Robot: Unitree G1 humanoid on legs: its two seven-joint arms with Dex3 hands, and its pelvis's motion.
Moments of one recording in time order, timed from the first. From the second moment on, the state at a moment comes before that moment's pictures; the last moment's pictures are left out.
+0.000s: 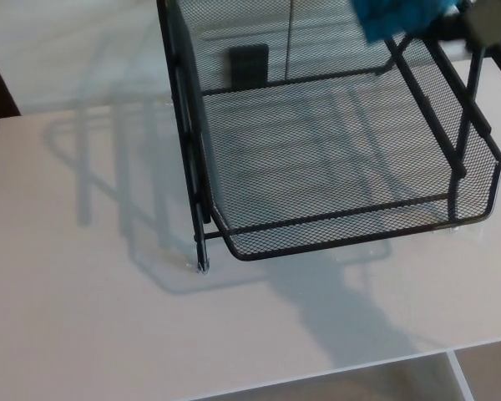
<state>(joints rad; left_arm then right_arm) 0.14 0.68 0.10 1.17 0.04 -0.05 -0.32 -0.84 -0.67 0.33 0.14 -0.47 -0.09 0.28</state>
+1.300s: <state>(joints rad) 0.15 0.68 0.09 1.18 0.05 -0.08 -0.31 -0.72 -0.73 0.27 -0.17 -0.69 0.08 0.47</state>
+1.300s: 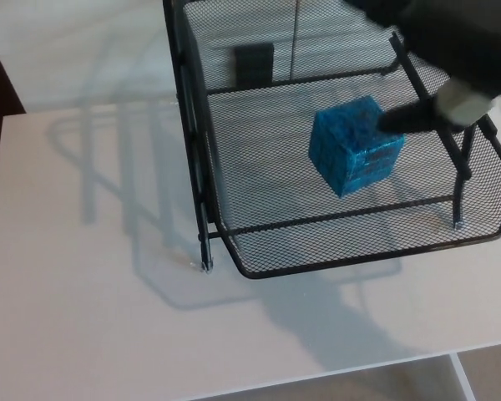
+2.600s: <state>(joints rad) 0.12 0.68 0.09 1.17 0.06 -0.08 -0.31 -0.07 -0.86 -0.71 0.30 -0.43 0.06 0.43</state>
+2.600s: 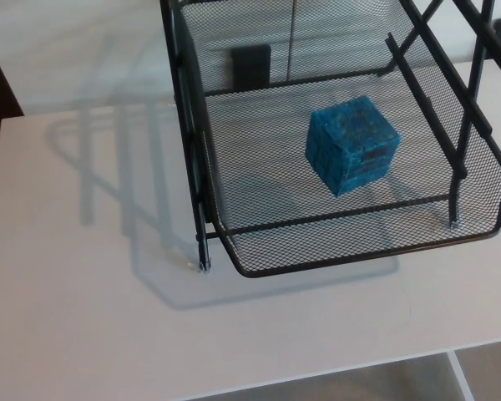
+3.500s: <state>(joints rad) 0.15 0.68 0.10 1.17 0.06 -0.08 -0.30 0.10 -0.65 -0.97 1.08 -0.18 0.12 0.23</state>
